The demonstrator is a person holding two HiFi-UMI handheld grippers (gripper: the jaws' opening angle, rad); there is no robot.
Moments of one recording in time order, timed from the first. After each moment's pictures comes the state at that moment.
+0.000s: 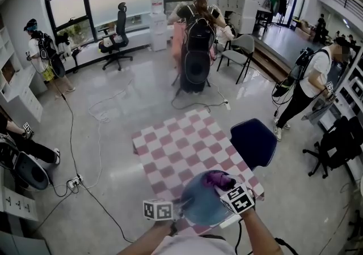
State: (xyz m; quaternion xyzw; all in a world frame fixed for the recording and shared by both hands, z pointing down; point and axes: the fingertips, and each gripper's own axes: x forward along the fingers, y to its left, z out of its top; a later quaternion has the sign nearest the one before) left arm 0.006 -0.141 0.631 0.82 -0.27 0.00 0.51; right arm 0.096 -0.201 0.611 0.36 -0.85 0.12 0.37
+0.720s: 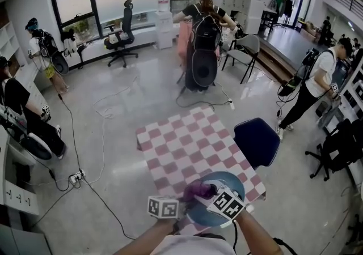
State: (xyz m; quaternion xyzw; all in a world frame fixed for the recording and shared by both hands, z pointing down) left arm 0.017 -0.123 0.622 0.83 -0.25 0.02 0.49; right arm -0.009 -0.137 0.589 0.17 -0.93 0.07 0.33
